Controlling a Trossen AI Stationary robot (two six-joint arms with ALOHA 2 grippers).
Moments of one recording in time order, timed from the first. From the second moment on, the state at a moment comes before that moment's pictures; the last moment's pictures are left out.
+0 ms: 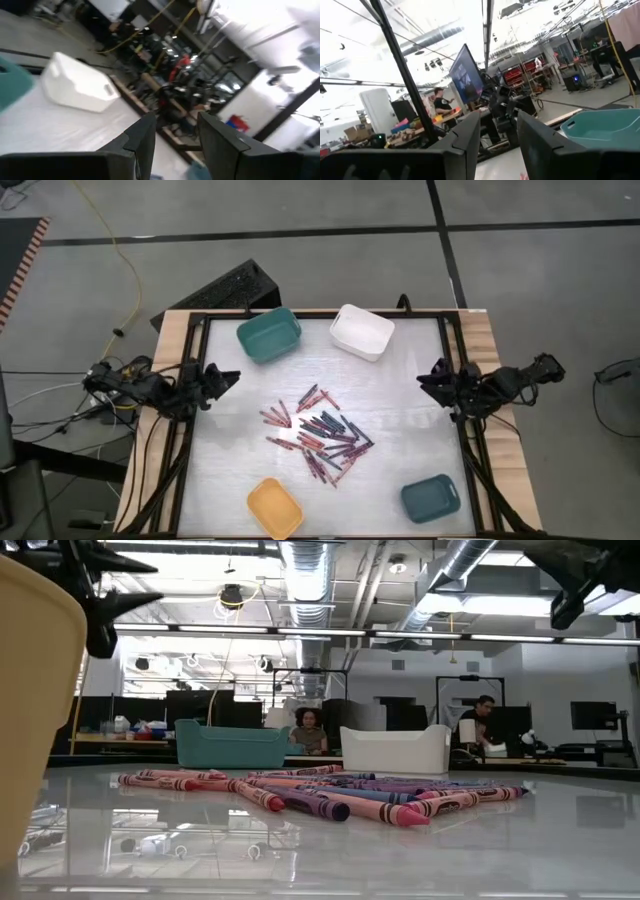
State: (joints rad) left arm -0.32 0.02 0.08 0.27 -0.62 -0.58; right arm 0.42 0.03 0.11 0.32 0.47 0.26
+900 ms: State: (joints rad) left arm -0.32 0.58 0.53 -0.14 -0.45 -0.55; right arm 0.41 1.18 1.02 -0.78 0.48 0.59
